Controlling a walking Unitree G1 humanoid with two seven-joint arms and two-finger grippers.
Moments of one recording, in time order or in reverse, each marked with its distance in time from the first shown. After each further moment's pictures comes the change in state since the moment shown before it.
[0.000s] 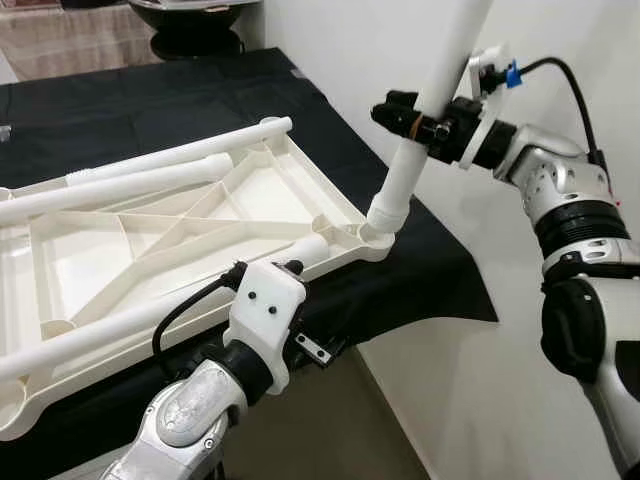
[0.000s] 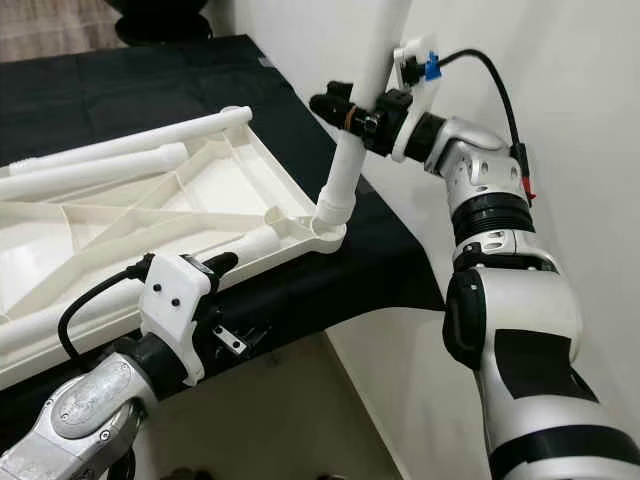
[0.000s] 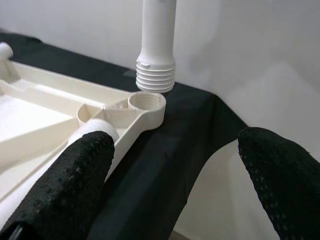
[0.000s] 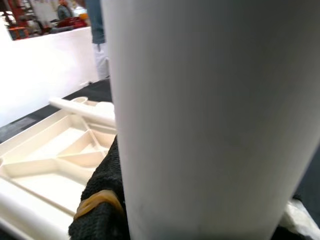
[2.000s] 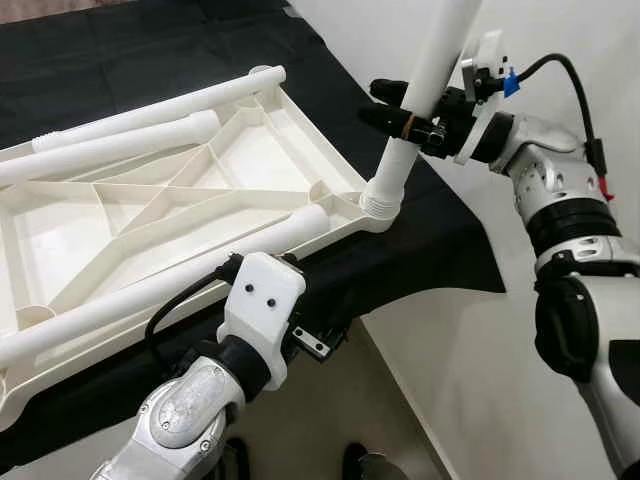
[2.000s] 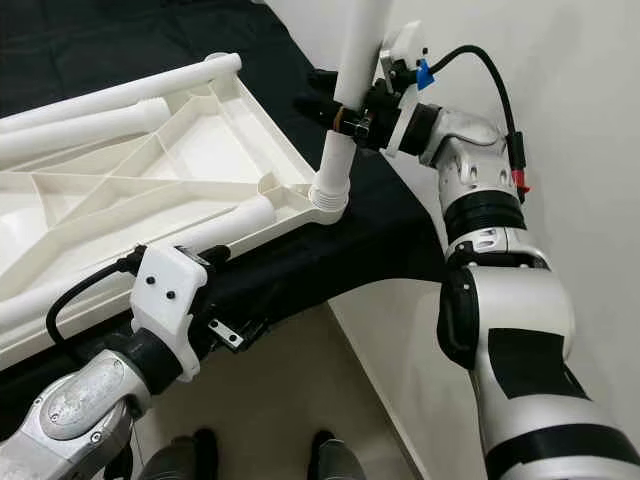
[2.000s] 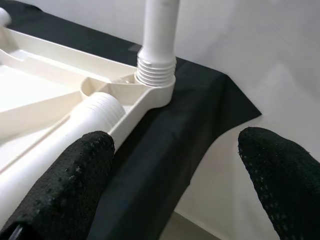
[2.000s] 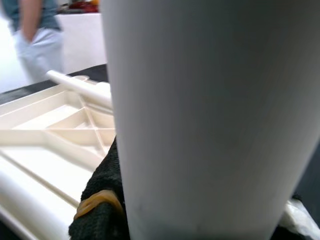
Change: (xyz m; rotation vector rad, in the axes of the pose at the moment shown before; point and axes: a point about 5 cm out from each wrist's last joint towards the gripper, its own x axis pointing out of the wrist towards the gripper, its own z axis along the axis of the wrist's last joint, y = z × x) left arm -0.003 0.002 0.013 0.031 -0.002 0.043; right arm 0.008 0.007 0.003 -0.195 -0.030 0.040
